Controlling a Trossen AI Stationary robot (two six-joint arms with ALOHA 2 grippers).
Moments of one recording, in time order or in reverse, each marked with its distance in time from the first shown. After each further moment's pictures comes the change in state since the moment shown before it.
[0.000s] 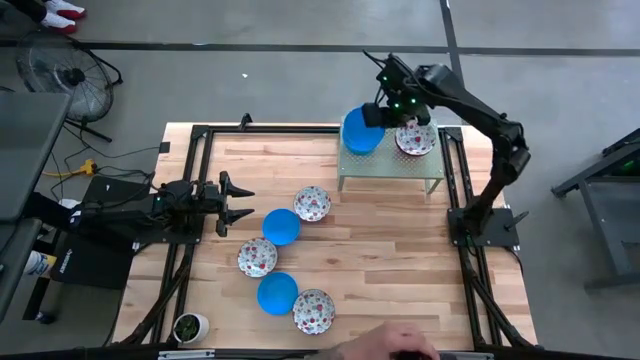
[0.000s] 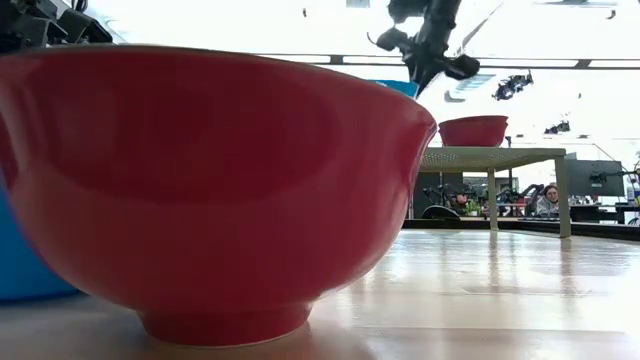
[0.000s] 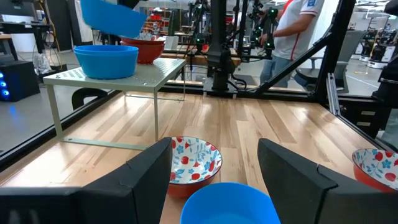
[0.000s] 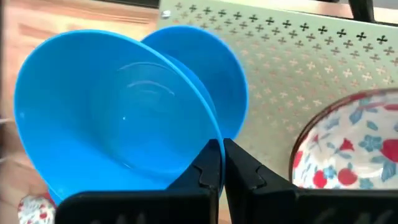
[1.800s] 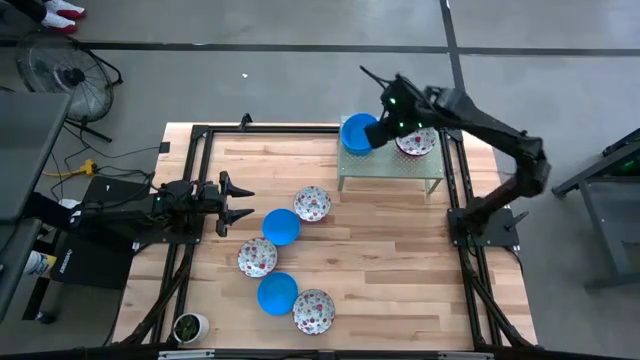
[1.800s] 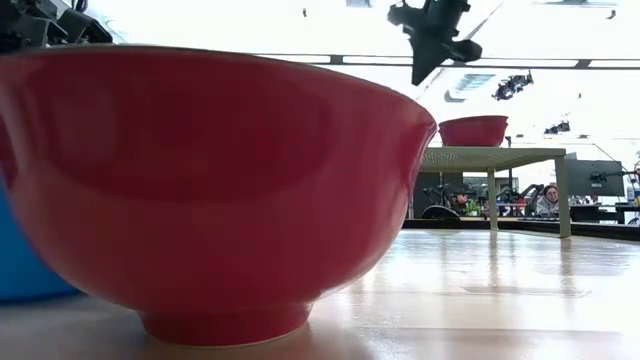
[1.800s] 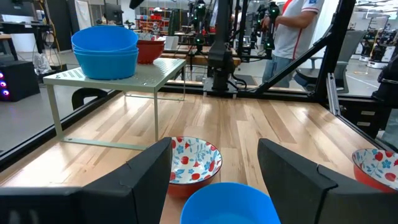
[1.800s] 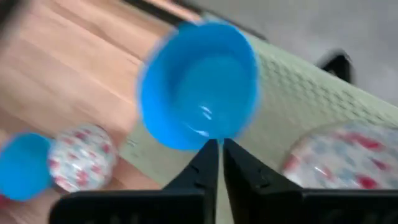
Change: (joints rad) left arm 0.000 0.000 0.000 0.000 0.000 0.000; right arm 0.168 -0.193 -0.200 0.184 0.217 -0.206
